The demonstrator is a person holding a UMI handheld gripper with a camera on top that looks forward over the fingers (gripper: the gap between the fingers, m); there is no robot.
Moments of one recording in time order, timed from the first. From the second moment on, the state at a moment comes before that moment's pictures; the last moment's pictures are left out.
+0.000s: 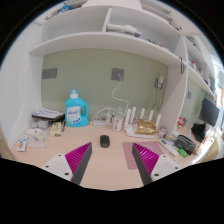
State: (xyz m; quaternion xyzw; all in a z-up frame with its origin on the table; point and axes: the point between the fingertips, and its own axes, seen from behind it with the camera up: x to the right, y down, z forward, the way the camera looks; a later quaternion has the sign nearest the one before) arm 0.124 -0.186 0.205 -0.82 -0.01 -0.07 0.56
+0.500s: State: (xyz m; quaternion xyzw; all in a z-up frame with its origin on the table) arm 0.118 -0.140 0.107 -0.90 -0.02 -0.03 0.44
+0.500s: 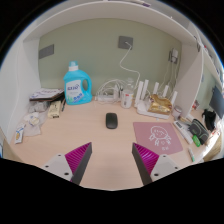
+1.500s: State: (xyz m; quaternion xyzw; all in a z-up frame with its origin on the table) arm 0.102 0.073 0.027 -0.90 -0.06 0.03 0.43
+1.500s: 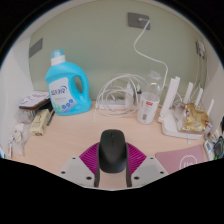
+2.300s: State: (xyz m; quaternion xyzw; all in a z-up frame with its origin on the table) arm 0.356 -0.008 0.001 -0.91 -0.02 0.01 0.41
